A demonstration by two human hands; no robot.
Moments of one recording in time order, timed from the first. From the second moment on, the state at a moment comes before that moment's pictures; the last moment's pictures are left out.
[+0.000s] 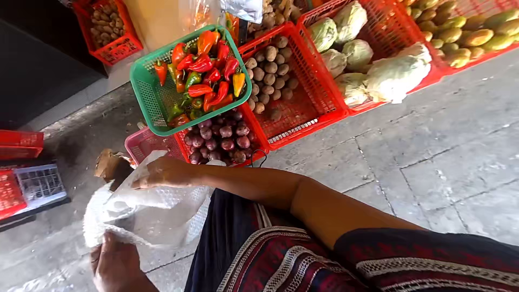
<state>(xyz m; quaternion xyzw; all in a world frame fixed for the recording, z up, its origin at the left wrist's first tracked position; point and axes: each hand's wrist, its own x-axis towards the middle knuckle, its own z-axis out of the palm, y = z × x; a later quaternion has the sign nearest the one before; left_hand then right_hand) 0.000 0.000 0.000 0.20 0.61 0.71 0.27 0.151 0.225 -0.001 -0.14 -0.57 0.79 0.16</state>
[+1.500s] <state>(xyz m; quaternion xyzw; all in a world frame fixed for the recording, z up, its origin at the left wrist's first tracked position) -0.316 0.127 -0.123 0.17 0.66 0.59 0.43 -0.037 0.280 -0.079 -0.47 -0.76 0.44 0.08</state>
